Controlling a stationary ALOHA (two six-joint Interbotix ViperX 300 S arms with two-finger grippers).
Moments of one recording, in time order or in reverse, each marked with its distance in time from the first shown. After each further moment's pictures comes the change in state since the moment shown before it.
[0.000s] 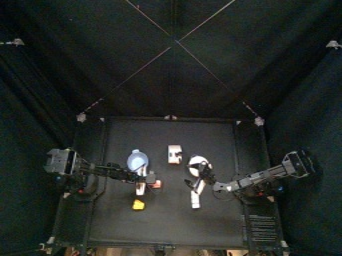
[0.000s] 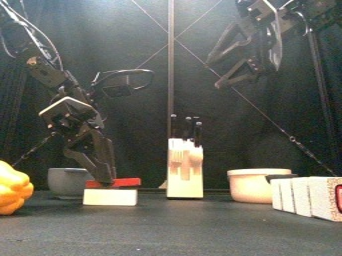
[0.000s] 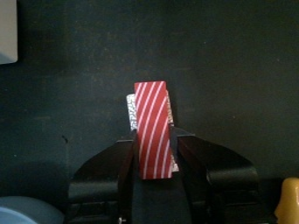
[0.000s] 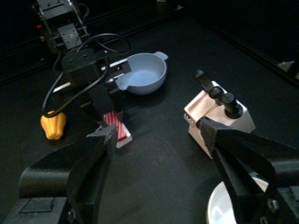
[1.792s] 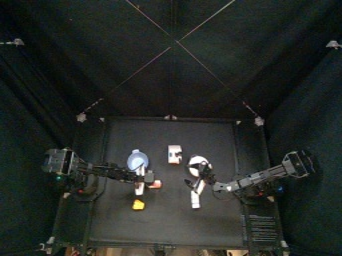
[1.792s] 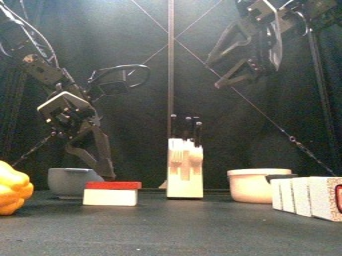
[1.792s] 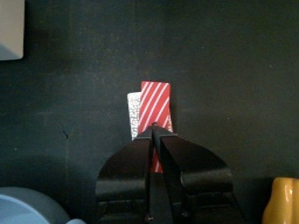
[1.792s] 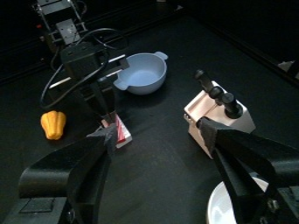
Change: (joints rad) left arm 0.000 -0.023 0.023 -0.049 0.005 0.000; right arm 0.000 -0.002 0.000 0.000 0.000 0.000
